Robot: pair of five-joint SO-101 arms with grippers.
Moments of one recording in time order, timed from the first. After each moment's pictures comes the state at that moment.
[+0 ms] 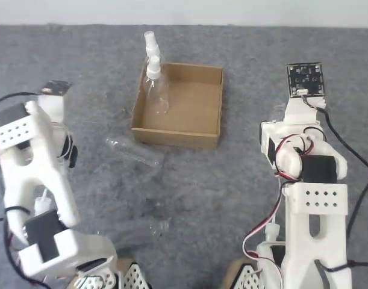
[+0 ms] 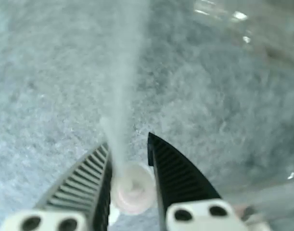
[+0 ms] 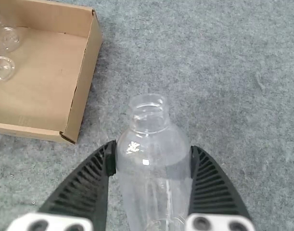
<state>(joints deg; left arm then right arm) -31.9 -1.3 15.0 89.5 -25.0 -2.1 -42.8 33.8 64.4 3.3</state>
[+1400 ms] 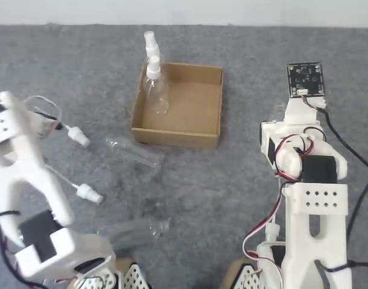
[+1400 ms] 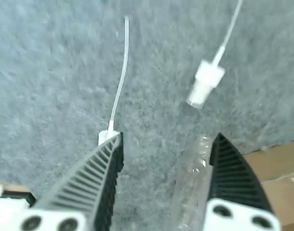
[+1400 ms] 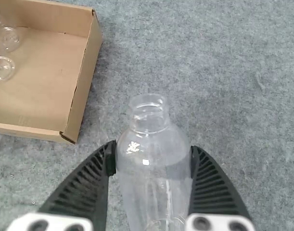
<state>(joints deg) -36.9 -0.6 0.1 97.1 46.9 -2.1 -42.8 33.8 64.4 3.3</state>
